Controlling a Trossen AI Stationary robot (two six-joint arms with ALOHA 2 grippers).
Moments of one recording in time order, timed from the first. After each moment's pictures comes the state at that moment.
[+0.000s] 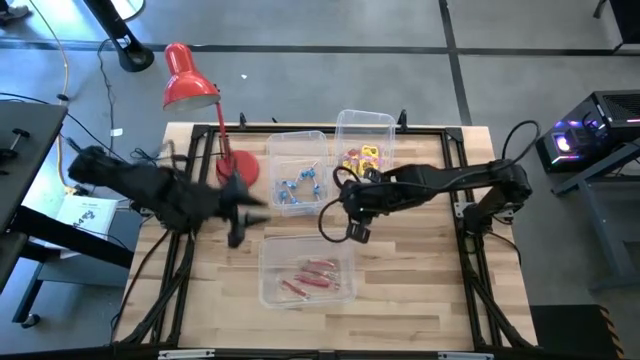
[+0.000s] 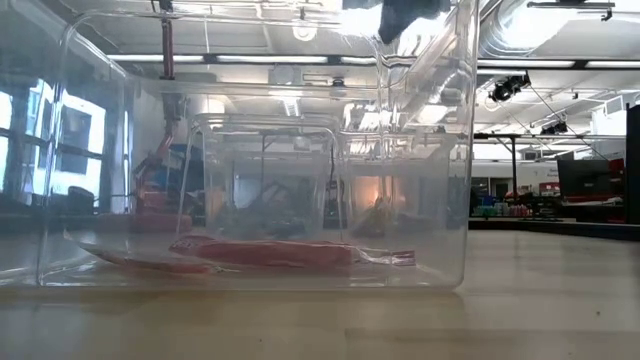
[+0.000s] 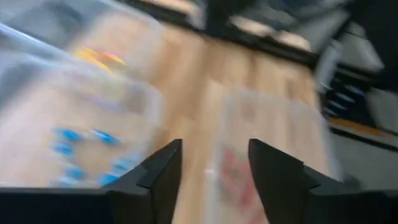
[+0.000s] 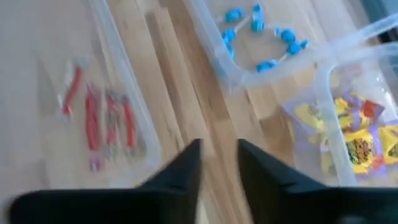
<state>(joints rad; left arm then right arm) -0.34 1.03 1.18 -0.75 -0.39 -0.46 0.16 1.69 1.74 -1.15 0.24 0.40</state>
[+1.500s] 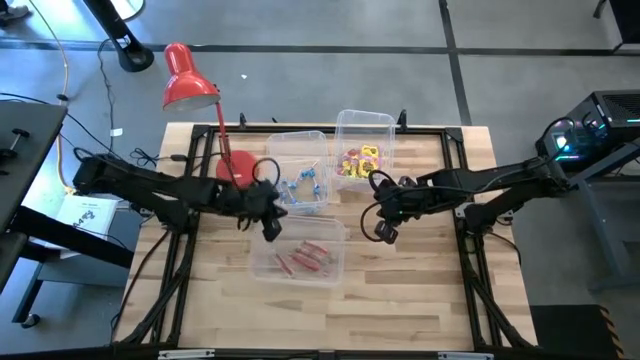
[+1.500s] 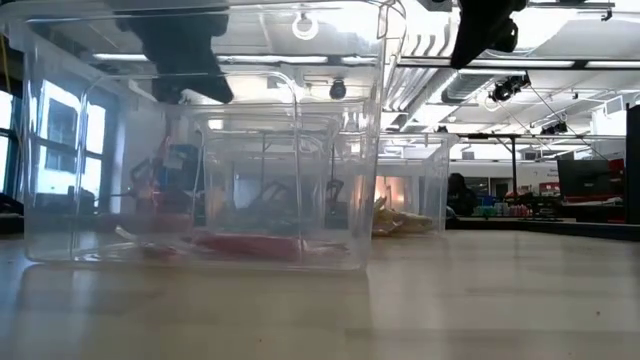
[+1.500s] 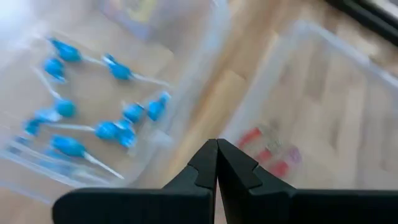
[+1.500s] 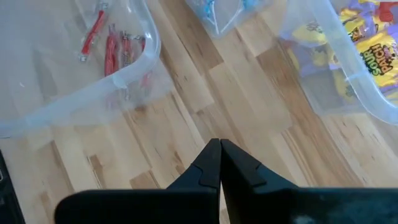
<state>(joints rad) -0.15 1.20 0.85 -0.44 -0.25 -0.62 0.18 1.35 1.28 -1.02 0.19 0.65</state>
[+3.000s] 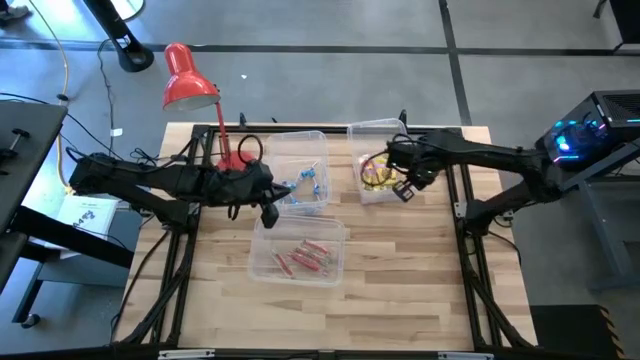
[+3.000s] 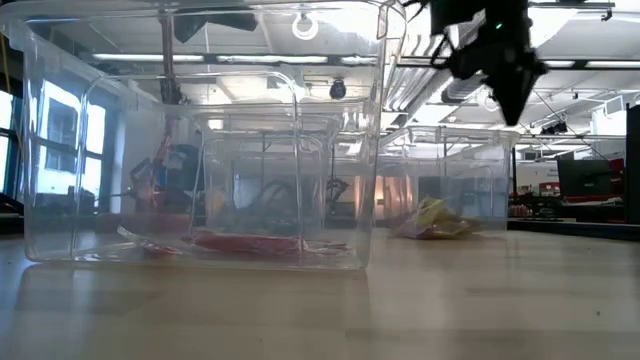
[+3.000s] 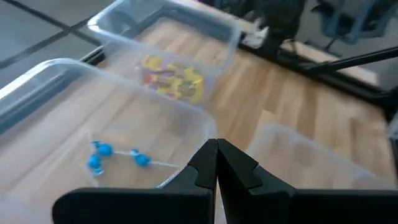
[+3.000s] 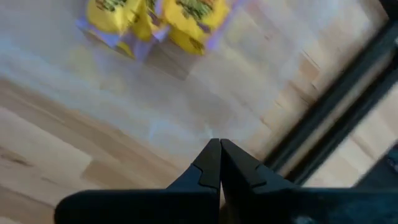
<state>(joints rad) -0.13 1.14 1.04 -0.47 -0.40 -0.44 -0.27 1.40 1.28 -1.47 0.19 0.58</state>
